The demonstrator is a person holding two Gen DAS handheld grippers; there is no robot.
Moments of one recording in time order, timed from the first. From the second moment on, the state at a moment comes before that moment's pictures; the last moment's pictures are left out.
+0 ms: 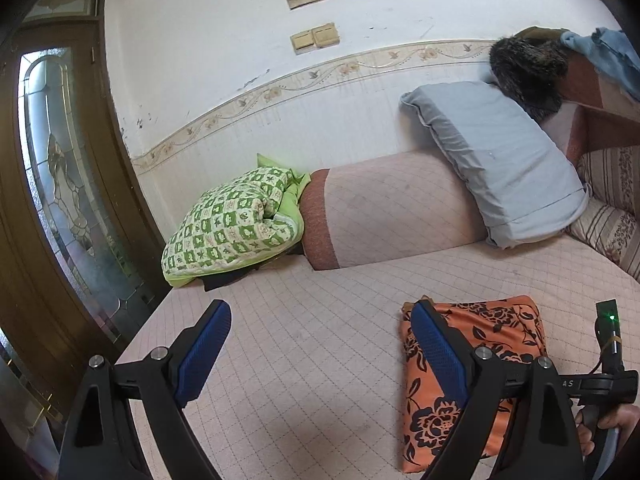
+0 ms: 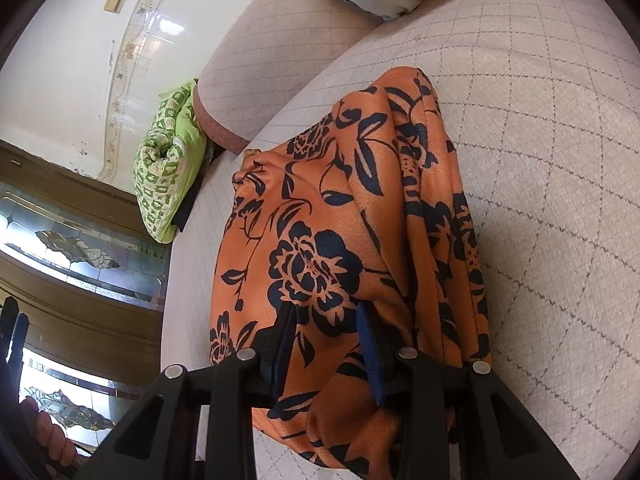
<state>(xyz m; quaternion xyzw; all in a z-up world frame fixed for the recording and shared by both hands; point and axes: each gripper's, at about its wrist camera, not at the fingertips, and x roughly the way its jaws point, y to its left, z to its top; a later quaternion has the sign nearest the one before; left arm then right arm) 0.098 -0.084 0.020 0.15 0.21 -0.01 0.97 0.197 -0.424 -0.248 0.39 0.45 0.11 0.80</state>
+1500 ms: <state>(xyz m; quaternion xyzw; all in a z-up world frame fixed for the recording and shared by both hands) 0.205 -0.058 -0.156 0.02 0.42 -0.17 0.89 0.227 -0.456 -0.199 0.34 0.41 0.07 0.84</state>
